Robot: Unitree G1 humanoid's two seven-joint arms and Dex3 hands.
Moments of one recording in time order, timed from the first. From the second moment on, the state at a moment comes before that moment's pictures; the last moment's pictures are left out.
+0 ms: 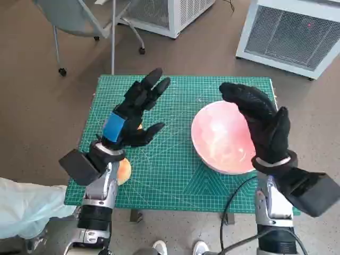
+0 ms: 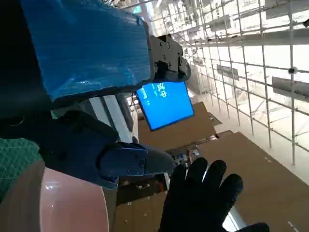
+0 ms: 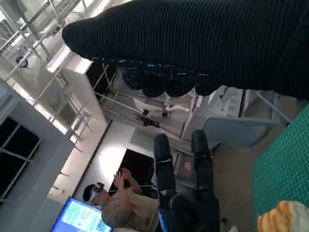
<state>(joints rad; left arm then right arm) -0.51 0.11 0.07 0.41 -0.21 -0.52 -0.43 -0.44 -0.11 -0.08 0.20 0.31 -0.51 0.44</state>
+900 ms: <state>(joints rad) -0.51 0.11 0.08 0.41 -0.21 -0.52 -0.46 -0.44 -0.11 -0.08 0.20 0.31 -0.51 0.44</state>
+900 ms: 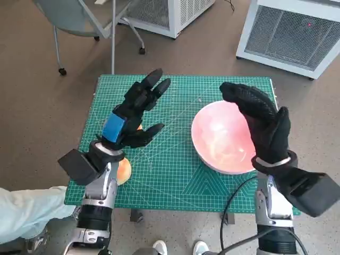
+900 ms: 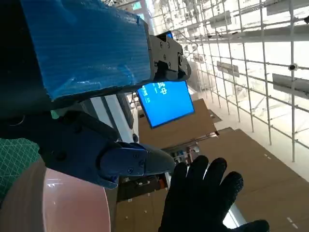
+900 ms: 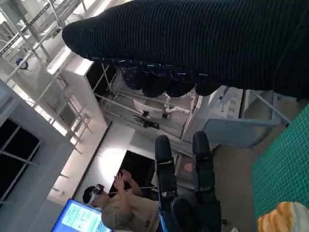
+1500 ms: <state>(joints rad) -0.51 0.11 0.08 0.41 -0.21 -0.52 -0.46 -0.44 -0.14 -0.13 0.22 0.32 -0.51 0.44</state>
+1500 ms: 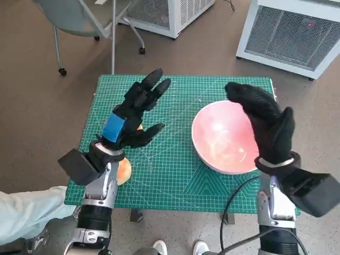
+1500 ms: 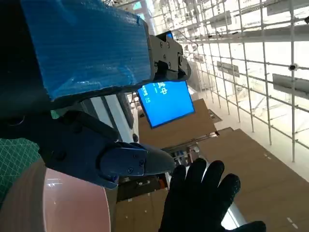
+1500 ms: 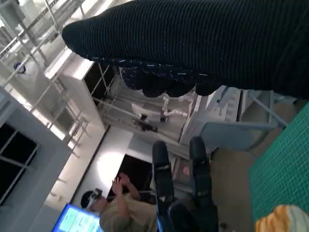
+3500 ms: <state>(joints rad) -0.50 0.12 0.09 0.42 -0.21 -0.52 -0.44 -0.72 -0.14 -0.41 1.25 0.24 -0.69 0.14</state>
